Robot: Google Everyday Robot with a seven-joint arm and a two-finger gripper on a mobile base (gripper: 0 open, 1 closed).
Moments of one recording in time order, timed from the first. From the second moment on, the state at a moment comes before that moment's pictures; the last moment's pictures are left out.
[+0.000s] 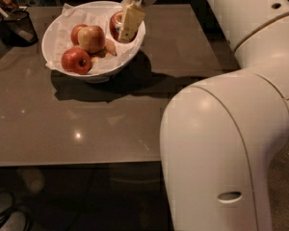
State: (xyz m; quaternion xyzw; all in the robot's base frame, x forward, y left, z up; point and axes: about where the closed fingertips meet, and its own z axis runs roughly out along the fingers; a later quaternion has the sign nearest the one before) arm 0.673 0.032 0.979 -0.69 0.68 0.11 0.22
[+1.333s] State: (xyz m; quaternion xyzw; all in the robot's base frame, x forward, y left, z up) arm 0.619 0.051 1.041 -0.69 0.67 0.11 0.23
